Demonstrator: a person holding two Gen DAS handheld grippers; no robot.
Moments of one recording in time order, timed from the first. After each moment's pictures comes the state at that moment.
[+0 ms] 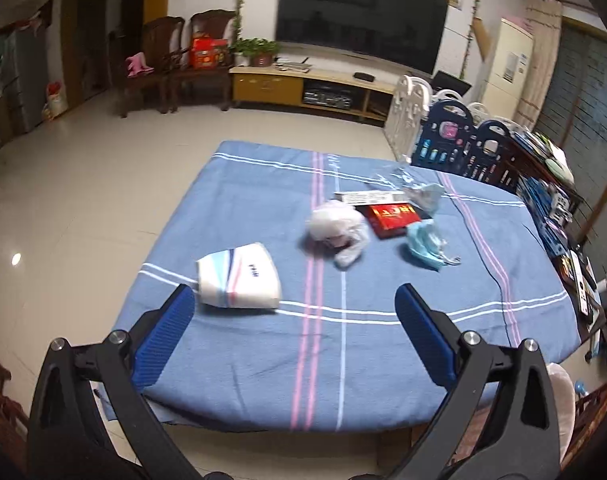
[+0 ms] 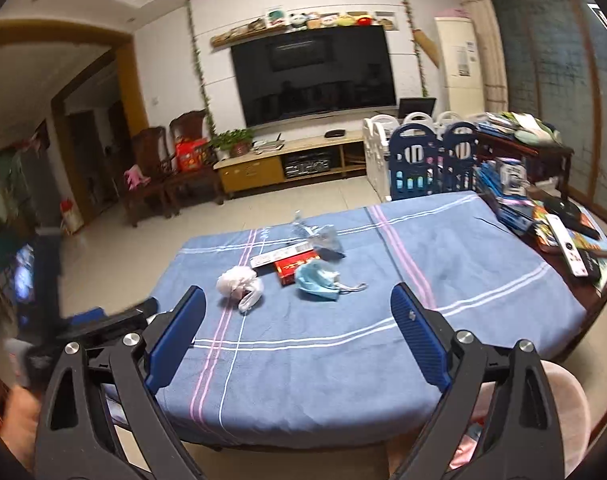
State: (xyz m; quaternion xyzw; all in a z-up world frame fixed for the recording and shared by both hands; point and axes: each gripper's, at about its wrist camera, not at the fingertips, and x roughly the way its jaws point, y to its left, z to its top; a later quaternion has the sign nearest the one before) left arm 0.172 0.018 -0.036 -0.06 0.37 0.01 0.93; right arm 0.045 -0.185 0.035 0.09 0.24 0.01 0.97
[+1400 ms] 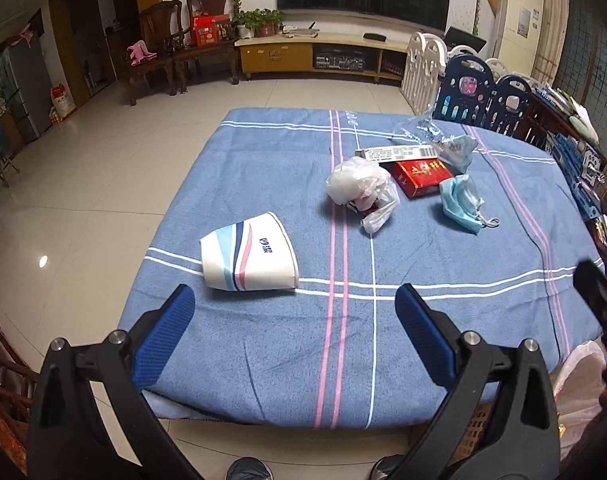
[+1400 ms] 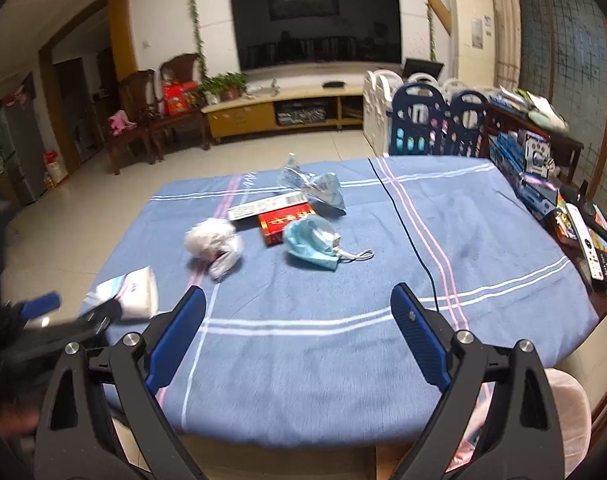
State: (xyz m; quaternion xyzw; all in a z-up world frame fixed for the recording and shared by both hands) left arm 0.199 -0.012 -0.078 0.00 0.43 0.04 0.90; right arm 0.137 -0.179 -0.017 0.06 0.34 -0.01 0.94
